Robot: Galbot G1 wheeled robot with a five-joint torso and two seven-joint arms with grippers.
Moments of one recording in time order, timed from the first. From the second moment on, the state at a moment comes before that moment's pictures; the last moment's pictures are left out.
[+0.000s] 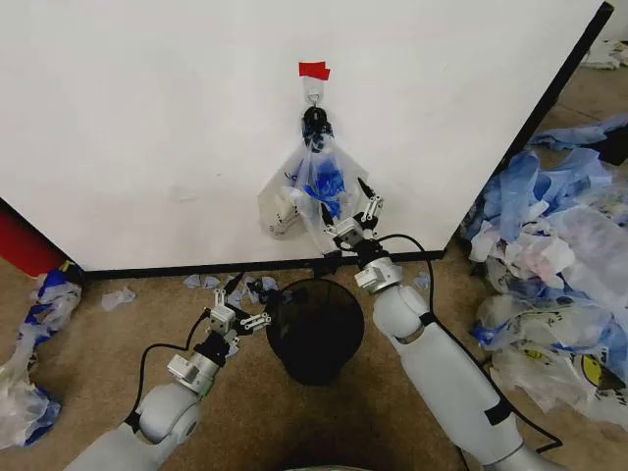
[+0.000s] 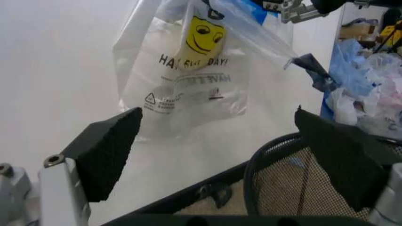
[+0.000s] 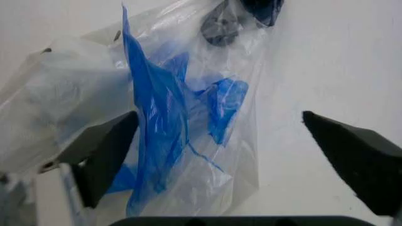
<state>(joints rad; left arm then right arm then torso) 1.20 -0.87 -0.09 -1.75 -0.43 -0.51 -0.02 -0.76 1.29 0.05 1.60 -0.47 0.11 0.23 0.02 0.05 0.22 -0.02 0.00</state>
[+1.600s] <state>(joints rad) 1.22 -0.88 -0.09 -1.79 -0.41 -0.52 -0.02 -0.88 1.28 0.25 1.69 -0.15 0.17 0.20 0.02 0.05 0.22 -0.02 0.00</state>
